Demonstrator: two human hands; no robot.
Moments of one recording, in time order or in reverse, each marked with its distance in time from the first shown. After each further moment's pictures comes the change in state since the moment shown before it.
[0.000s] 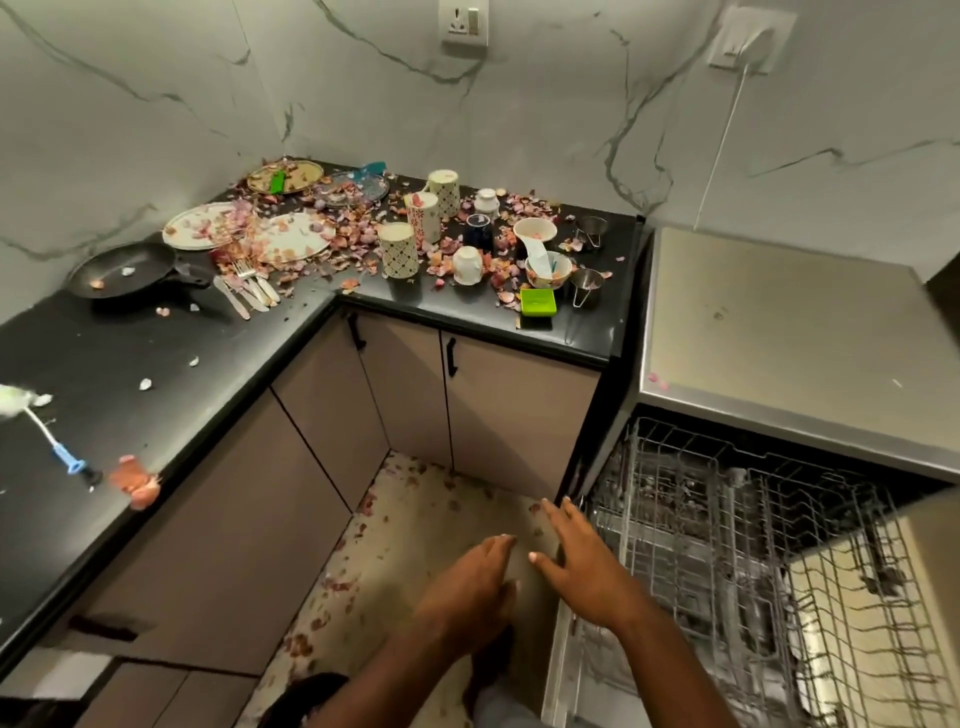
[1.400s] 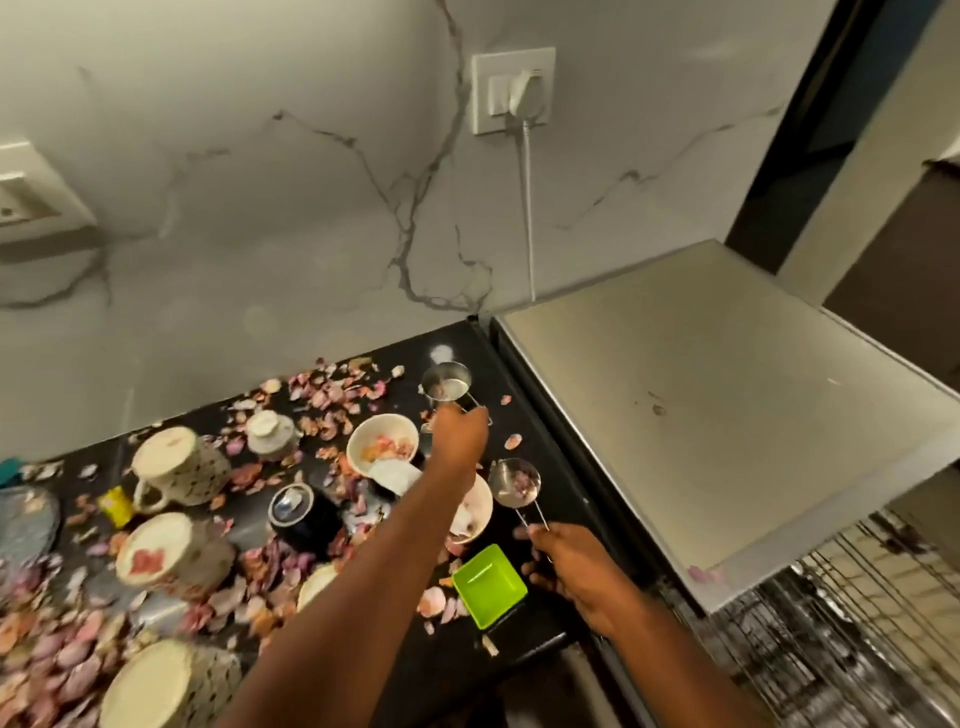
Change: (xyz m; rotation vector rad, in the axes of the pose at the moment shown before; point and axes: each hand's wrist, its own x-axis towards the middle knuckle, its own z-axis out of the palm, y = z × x) left_hand 0.658 0.093 -0.254 -0.714 -0.037 -0.053; right_hand 0.399 -0.044 -0.214 1.369 0.655 0.580
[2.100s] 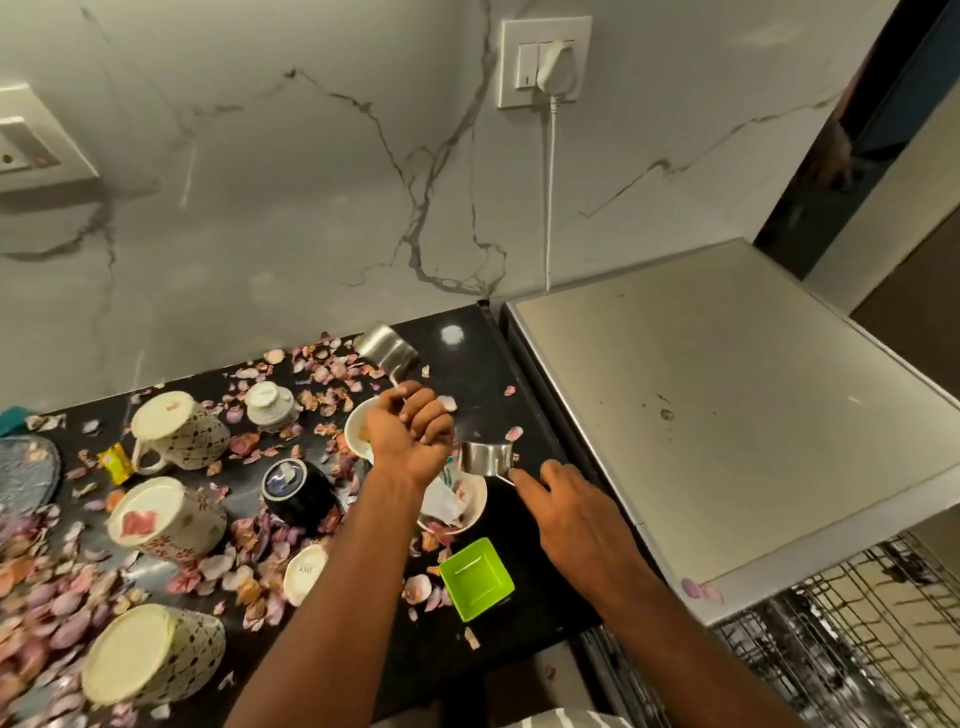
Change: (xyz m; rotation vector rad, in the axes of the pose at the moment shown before) left_hand -0.012 -0.001 -0.062 -1.502 -0.528 -0.258; right_hand 0.000 -0.038 -0.020 -1.472 0.326 -1.223
